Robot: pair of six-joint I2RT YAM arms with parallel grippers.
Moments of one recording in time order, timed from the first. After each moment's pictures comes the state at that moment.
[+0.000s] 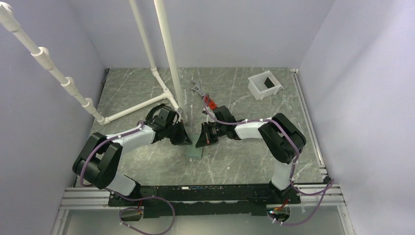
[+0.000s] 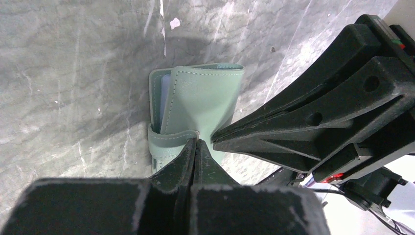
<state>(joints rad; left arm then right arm) -0.52 1.48 0.74 -0.18 0.36 -0.78 0.68 1.85 0.88 0.18 -0.71 0.59</state>
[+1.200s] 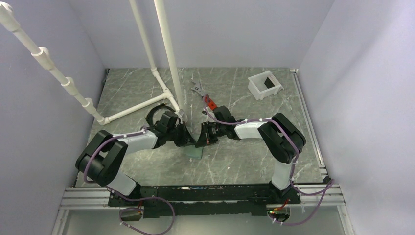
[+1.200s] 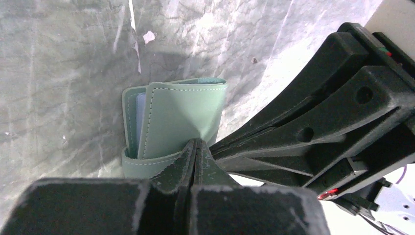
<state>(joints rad) -0.57 1.52 0.67 0.02 0.34 -0.85 0.68 1.85 0.88 0.18 -0.71 0.59</state>
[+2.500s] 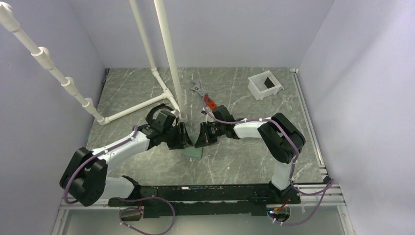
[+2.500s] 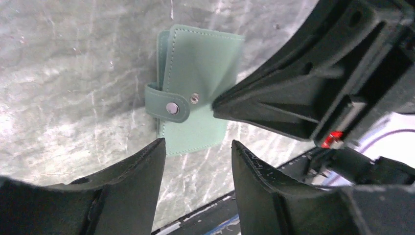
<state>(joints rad) -0.57 1.27 0.67 -0.28 0.27 -0.80 0.68 1.85 0.91 0.14 -0.71 0.61</state>
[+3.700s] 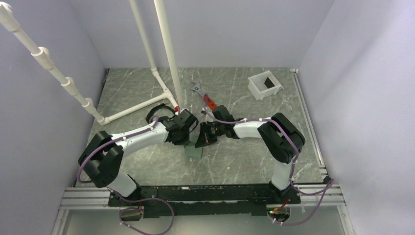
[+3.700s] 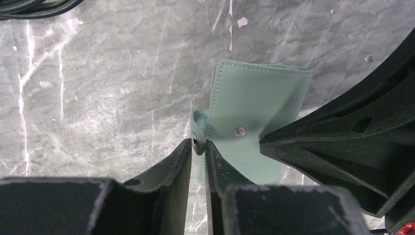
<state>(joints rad) -0.77 1.52 0.97 -0.60 -0.23 -0.73 0.69 1.86 0.92 0.13 -0.71 0.59</state>
